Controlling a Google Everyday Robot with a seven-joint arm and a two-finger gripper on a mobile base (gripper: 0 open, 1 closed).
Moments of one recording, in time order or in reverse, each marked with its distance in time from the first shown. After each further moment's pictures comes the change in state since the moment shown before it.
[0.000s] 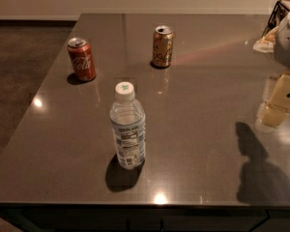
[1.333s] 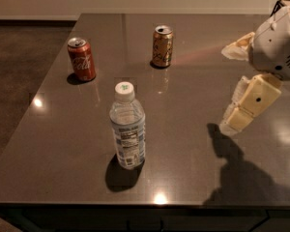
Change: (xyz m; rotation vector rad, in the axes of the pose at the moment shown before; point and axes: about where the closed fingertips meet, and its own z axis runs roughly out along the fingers) arm -0.064 0.024 0.010 -0.092 -0.309 0.007
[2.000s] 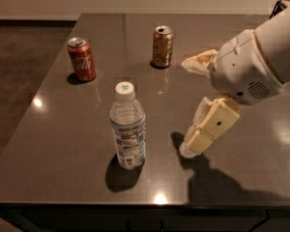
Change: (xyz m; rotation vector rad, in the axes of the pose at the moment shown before) arm -0.055 0.048 0.035 -0.064 -0.194 -0.090
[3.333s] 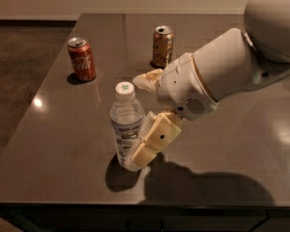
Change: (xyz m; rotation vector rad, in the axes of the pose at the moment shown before) arm -0.057 0.029 0.073 -0.151 -0.180 0.006
